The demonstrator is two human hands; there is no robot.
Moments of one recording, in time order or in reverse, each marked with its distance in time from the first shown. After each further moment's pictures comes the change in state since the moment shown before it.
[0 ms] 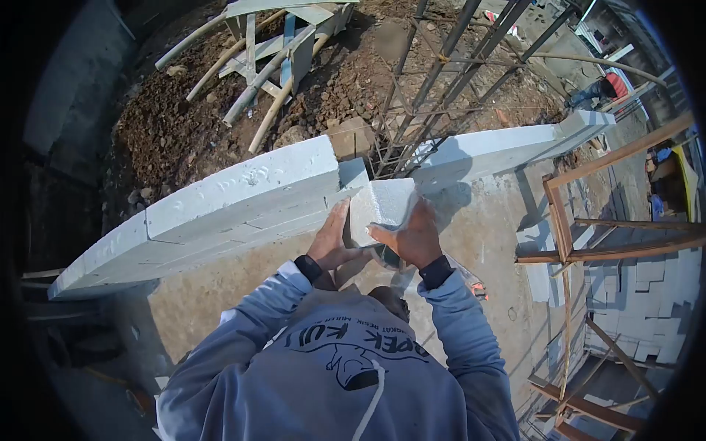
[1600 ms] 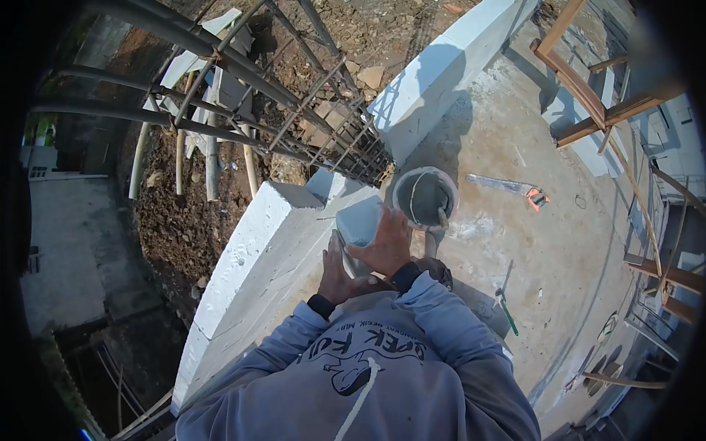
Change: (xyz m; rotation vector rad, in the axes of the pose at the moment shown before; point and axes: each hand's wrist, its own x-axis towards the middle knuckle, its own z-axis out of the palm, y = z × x) left_hand 0.010 -0.022 0.021 0.374 -0.443 -0.106; right_hand -0.006 0.053 0.094 0.073 0.409 0.437
